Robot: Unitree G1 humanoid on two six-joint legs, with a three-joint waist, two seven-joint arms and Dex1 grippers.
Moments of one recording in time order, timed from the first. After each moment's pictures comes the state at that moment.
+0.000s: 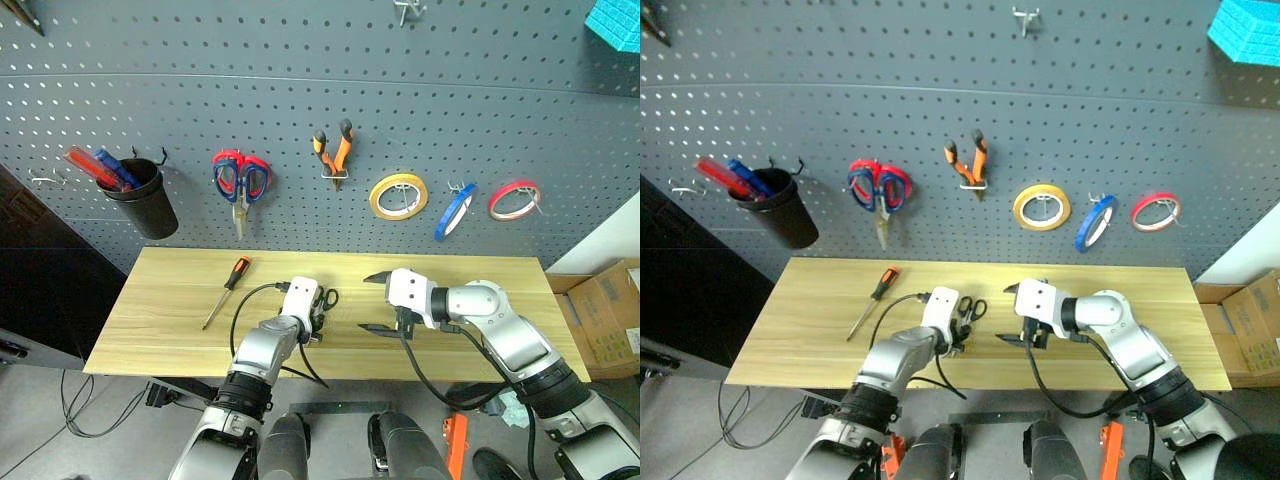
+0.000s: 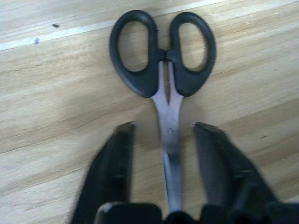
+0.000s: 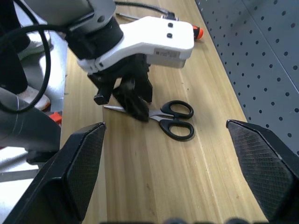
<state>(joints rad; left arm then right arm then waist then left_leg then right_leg) -0.39 0.10 -0.16 0.32 -0.09 0.79 -0.16 -0.41 -0.53 0.39 -0.05 -0.02 0.18 0.94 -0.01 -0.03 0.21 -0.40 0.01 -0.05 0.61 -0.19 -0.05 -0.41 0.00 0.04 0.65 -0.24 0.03</state>
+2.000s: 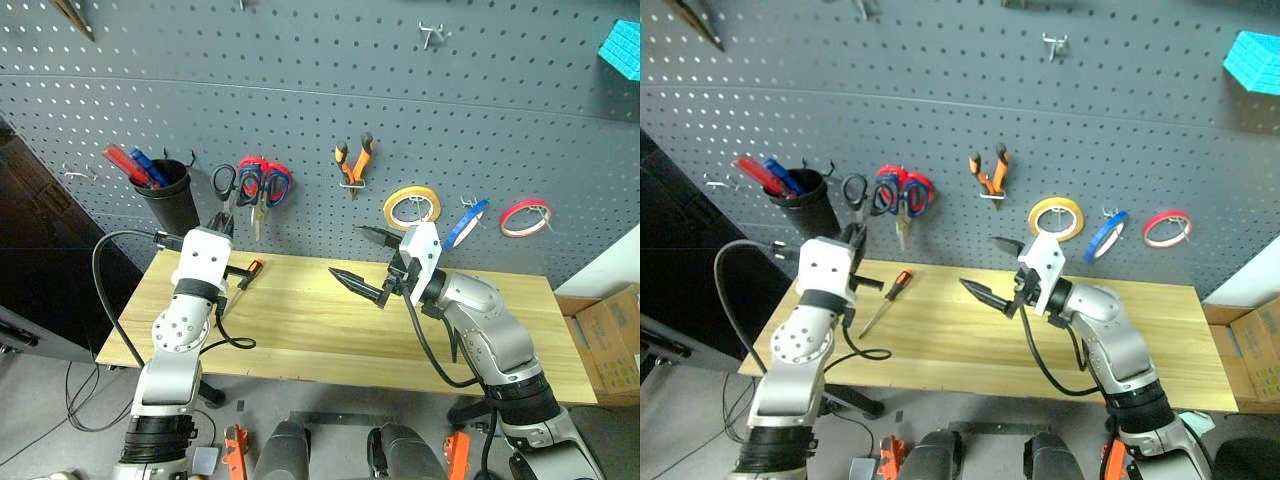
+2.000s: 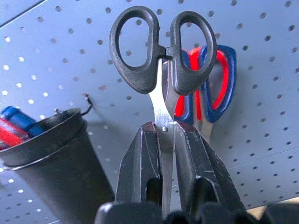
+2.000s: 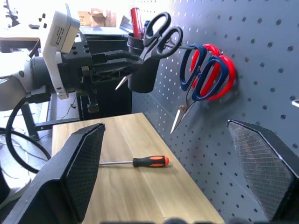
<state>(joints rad) -0.18 0.35 0.11 -0.09 0.10 -0.01 -0.13 -0.37 -0.27 0.19 -0.17 0.28 0.23 0.74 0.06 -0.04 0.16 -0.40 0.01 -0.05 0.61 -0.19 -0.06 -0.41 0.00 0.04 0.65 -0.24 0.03</state>
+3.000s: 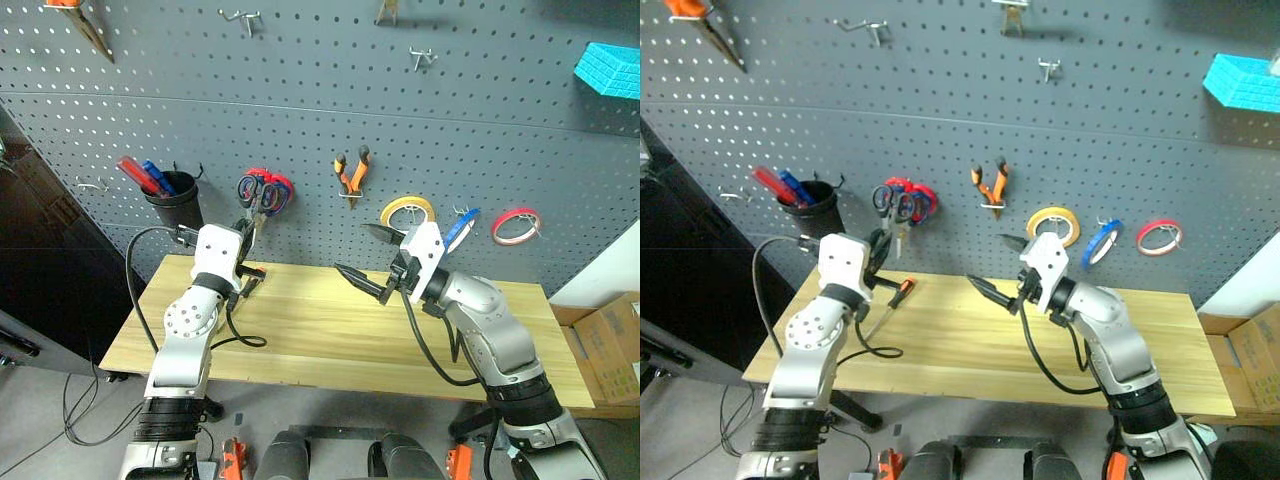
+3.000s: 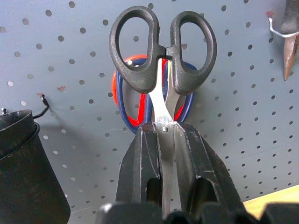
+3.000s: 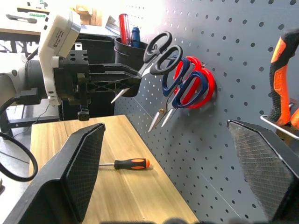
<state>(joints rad) -0.24 0.33 0.10 0.00 0.00 0.02 -0.23 -0.36 -0.28 0.19 -0.17 0.25 0.22 0.70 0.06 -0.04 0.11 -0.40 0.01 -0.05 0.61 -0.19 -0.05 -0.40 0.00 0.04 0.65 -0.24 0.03</state>
